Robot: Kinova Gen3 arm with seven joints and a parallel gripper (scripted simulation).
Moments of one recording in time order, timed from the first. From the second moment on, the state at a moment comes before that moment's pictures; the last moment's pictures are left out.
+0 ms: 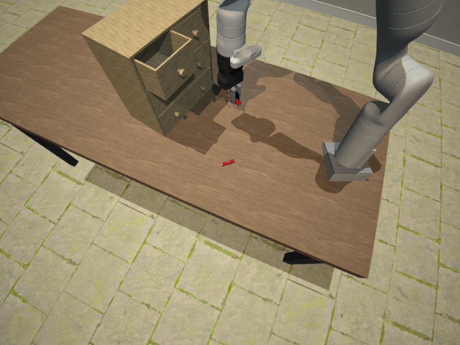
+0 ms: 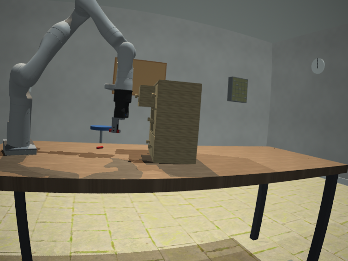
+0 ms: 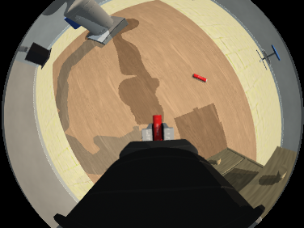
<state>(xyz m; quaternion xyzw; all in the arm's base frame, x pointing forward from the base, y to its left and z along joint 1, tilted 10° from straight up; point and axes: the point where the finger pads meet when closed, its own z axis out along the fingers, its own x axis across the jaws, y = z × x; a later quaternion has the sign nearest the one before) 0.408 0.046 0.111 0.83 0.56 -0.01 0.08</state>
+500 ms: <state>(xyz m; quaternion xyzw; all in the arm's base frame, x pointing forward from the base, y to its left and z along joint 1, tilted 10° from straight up) 0.408 0.141 0.096 0.74 0.67 -0.02 0.08</state>
